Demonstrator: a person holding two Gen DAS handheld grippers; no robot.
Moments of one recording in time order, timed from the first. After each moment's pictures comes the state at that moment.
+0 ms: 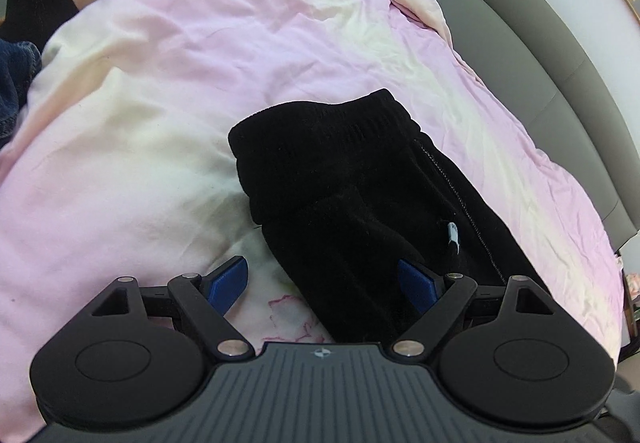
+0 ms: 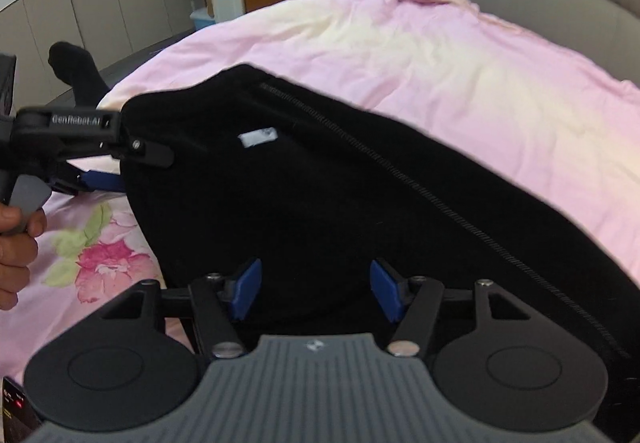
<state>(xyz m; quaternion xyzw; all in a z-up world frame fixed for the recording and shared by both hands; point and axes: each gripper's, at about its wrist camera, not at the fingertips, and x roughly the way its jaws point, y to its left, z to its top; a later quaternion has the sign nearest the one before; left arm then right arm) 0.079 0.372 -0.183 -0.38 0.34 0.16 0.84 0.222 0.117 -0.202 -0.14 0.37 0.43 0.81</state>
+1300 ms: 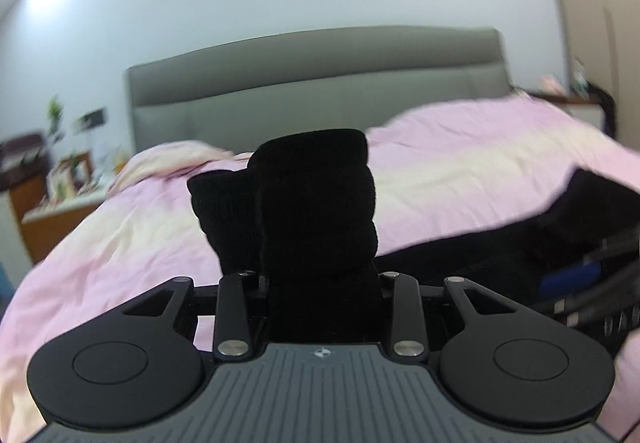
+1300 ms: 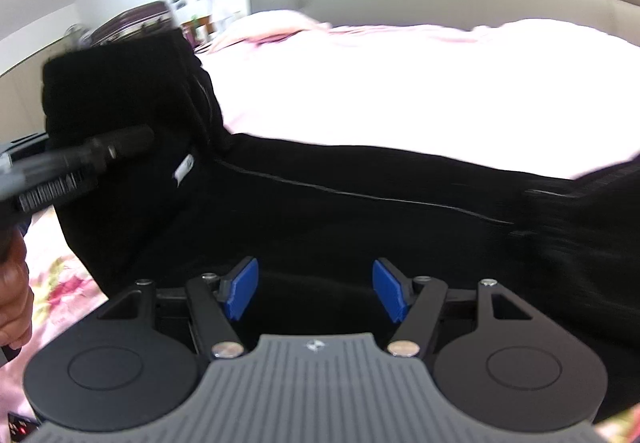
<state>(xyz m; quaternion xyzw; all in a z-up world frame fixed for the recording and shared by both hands) 0.120 0.156 -0.118 0.09 0.19 -0.01 0.98 0.220 -0.057 -0.198 0.00 0.35 0.27 0.90</state>
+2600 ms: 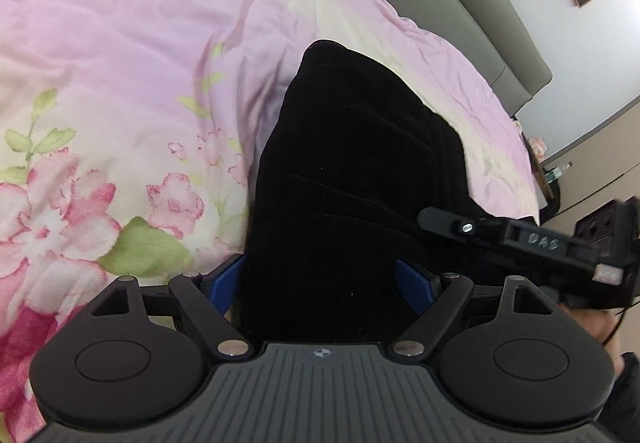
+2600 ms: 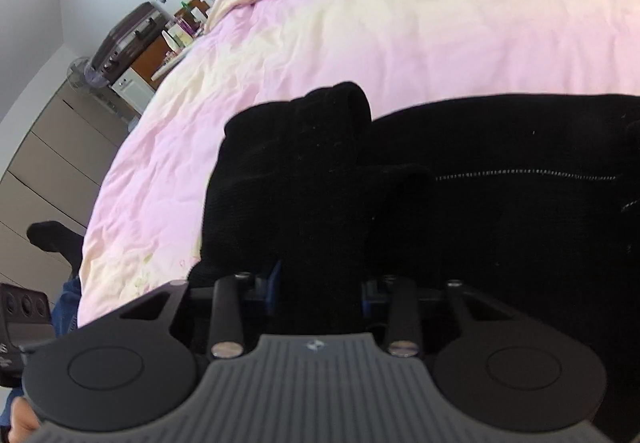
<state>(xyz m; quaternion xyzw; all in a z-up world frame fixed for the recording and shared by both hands) 0.149 0.272 -0.211 -0.32 0.41 -0.08 0.85 0.309 -0.015 -0.222 0.14 0.48 0.33 0.80</state>
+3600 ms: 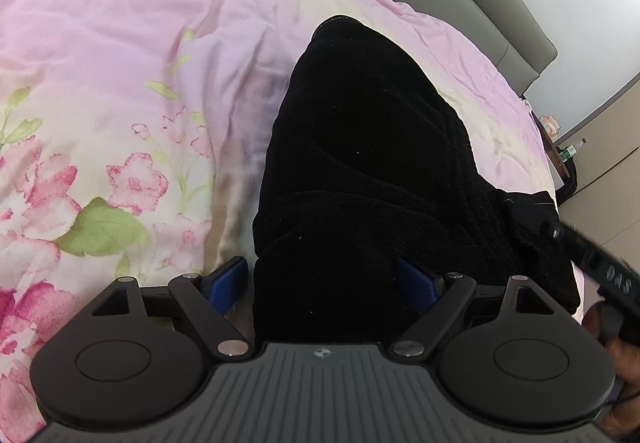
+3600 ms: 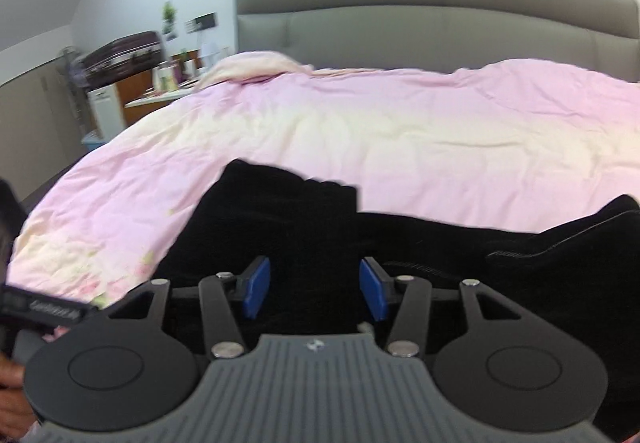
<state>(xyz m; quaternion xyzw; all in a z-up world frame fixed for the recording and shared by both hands) 0.140 0.235 -0.207 -0.29 0.42 -0.07 0.86 0.224 -0.047 -0.181 0.00 0.30 0.28 0.91</state>
